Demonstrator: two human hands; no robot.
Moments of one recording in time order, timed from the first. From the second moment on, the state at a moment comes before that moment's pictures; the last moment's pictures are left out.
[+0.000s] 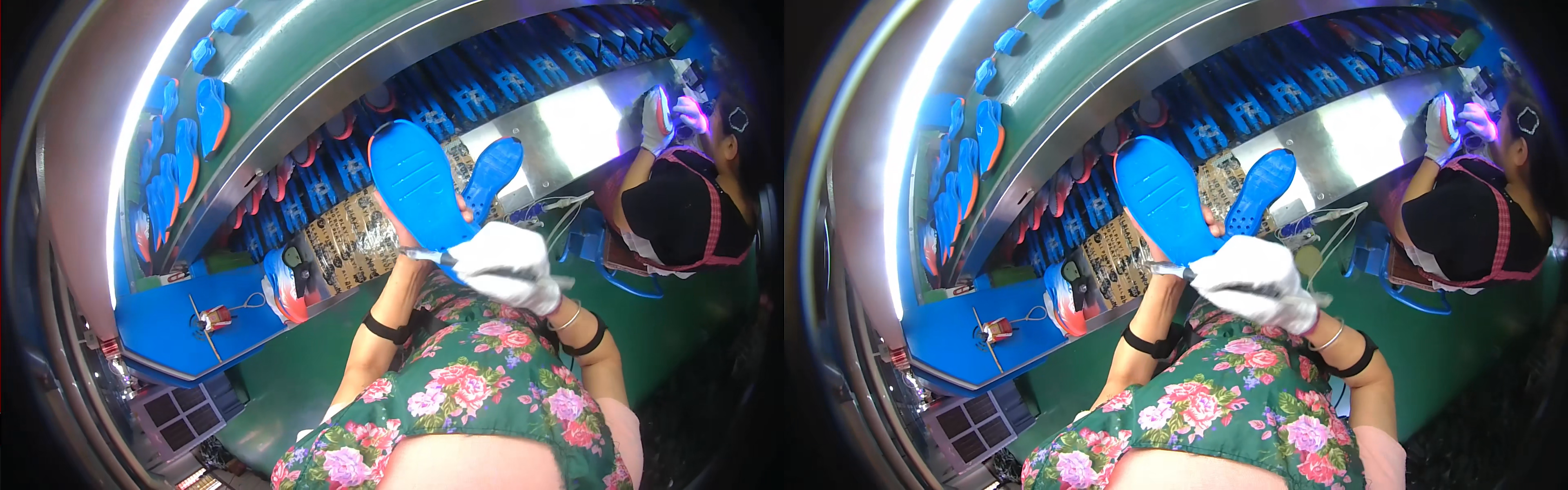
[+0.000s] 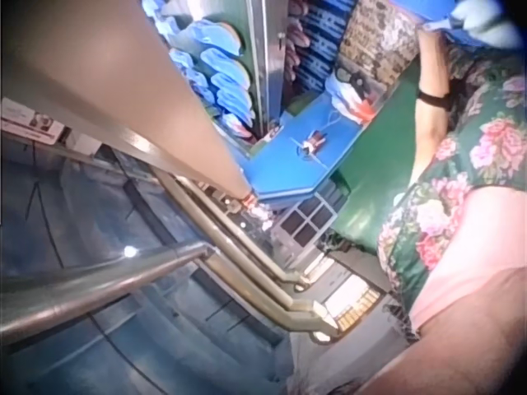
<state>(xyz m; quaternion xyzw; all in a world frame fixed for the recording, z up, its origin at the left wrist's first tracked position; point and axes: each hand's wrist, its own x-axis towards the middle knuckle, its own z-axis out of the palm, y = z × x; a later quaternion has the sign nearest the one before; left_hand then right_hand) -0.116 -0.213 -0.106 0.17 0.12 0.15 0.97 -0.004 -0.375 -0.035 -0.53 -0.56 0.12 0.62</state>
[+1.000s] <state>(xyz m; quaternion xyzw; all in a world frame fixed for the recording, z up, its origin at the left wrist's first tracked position) -0.093 -0.153 -0.098 0.16 0.08 -0.05 0.98 -0.002 -0.384 -0.045 -0.44 -0.56 0.27 0.65</state>
